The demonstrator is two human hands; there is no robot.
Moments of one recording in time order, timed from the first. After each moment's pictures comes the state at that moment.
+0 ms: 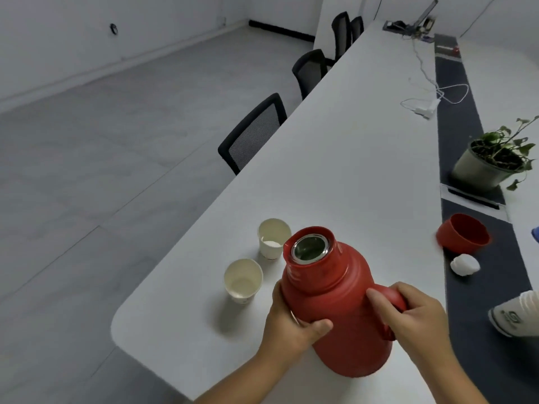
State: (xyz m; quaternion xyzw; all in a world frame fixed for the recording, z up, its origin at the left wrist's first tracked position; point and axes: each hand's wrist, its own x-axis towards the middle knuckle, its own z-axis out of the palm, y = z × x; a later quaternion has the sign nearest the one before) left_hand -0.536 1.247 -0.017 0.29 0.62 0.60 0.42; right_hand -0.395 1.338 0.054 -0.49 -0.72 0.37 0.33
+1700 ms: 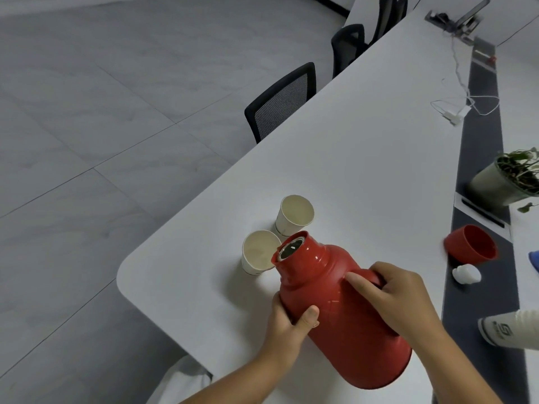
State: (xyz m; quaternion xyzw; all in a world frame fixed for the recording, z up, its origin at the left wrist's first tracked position) left_hand -0.529 1.214 -0.037 0.11 0.49 0.71 0.50; right_hand -0.451 1.327 0.072 -0.46 -0.85 0.24 0.09
